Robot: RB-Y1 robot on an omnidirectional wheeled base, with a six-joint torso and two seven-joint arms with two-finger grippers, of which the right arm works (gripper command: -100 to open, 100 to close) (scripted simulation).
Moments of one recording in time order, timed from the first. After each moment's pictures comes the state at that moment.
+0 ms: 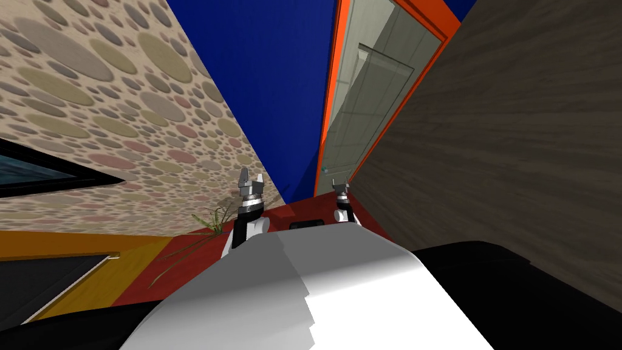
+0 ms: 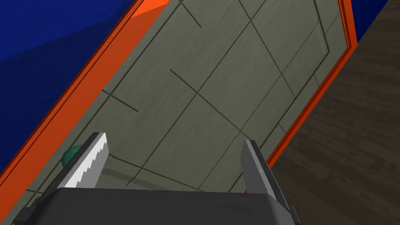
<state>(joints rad) 0.33 -0.14 0.09 -1.73 -0.29 -0.64 -0.73</state>
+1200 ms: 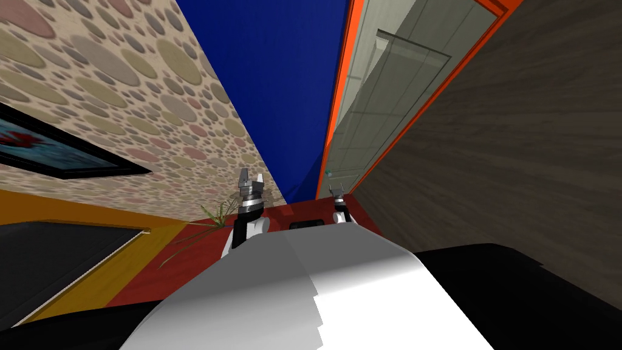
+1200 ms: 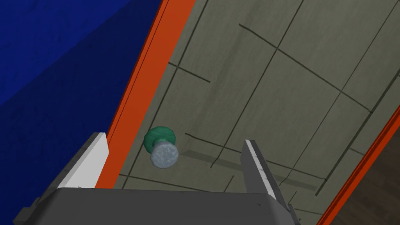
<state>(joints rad) 0.24 -0.21 0.16 -1.42 -0.38 -0.71 -0.99</state>
